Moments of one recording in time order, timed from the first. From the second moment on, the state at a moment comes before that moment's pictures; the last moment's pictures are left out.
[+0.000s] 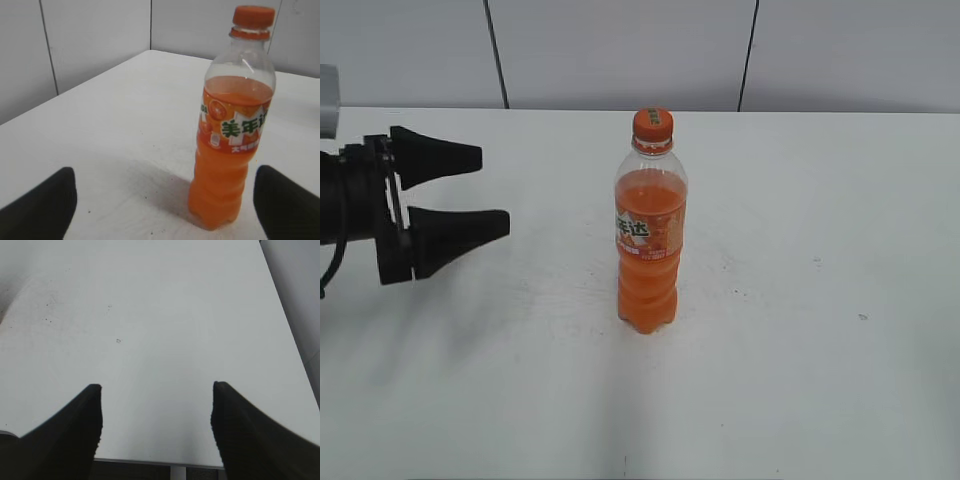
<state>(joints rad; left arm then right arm) 0.08 1.74 -0.64 1.34 -1.20 -0.57 0.00 -0.01 -0.44 0.02 1.02 -0.20</state>
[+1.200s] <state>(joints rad) -0.29 2.23 -1.04 1.39 -1.21 -0.53 0.00 -0.01 -0.44 0.02 1.02 -0.20</state>
